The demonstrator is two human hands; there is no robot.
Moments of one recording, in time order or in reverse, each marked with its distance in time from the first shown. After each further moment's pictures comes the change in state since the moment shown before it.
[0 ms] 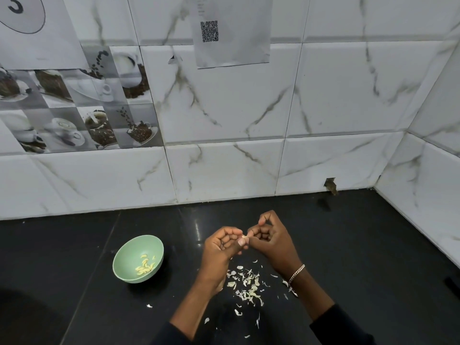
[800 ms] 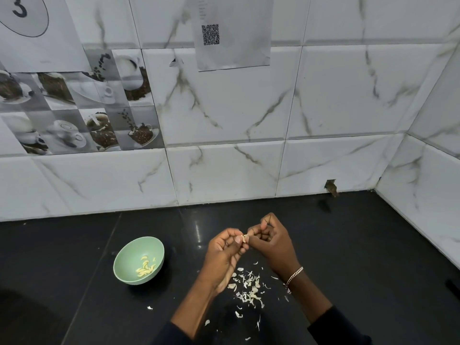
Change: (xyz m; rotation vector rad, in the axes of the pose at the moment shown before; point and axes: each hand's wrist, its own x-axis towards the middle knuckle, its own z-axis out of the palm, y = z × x) left_hand 0.000 0.005 0.003 -0.263 -0.055 -0.134; right_hand -0.002 -0.002 0.004 -0.001 0.058 -0.022
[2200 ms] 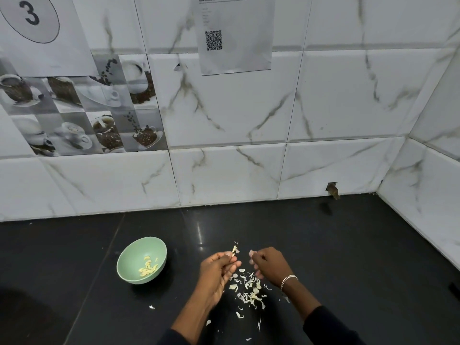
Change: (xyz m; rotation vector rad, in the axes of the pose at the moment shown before) left_hand 0.006 -0.038 -0.045 -0.040 0.344 -0.239; right_hand 0.002 0.082 -0.009 -0.579 -0.175 0.333
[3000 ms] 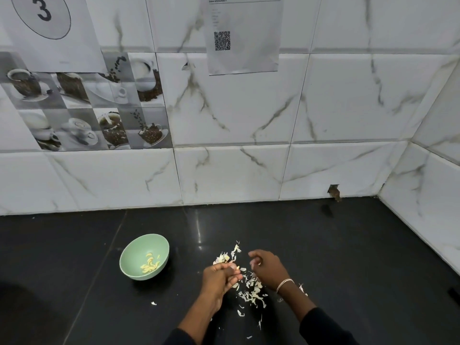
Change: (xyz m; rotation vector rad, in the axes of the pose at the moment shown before) left_hand 0.011 -0.028 -0.022 0.202 0.081 -0.050; right_hand 0.008 0.016 0.023 -0.043 0.003 0.012
